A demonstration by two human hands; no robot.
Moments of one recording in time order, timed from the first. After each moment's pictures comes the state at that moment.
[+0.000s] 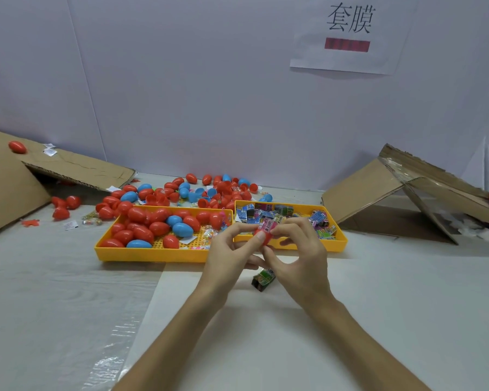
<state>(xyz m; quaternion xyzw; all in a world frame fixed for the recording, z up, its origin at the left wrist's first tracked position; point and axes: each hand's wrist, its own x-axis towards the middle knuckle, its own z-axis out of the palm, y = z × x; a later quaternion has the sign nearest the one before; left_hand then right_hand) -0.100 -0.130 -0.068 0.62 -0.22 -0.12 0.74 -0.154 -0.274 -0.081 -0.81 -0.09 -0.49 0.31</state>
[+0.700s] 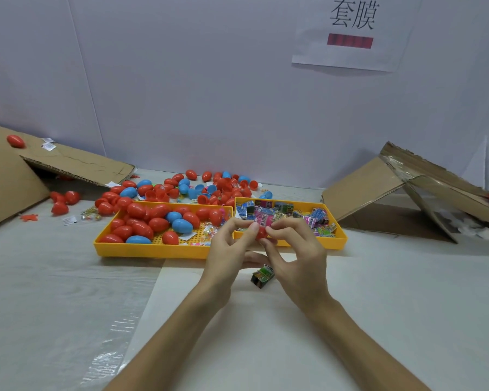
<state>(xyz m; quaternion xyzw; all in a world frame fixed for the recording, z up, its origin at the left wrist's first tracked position) -0.107 -0.130 -0.064 0.58 -0.18 -0.15 0.78 -0.154 -0.270 -0.084 -0.80 -0.09 -0.52 0.26</state>
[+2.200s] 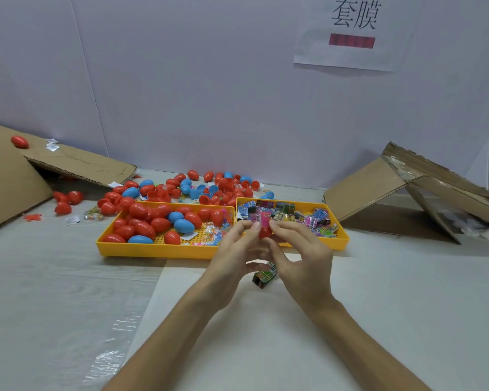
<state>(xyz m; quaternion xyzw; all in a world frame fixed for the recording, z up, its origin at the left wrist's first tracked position) -0.107 -0.132 -0.061 0.56 -0.20 -0.24 0.77 -0.157 -0.269 -0.082 -0.80 -0.09 -0.53 0.27</state>
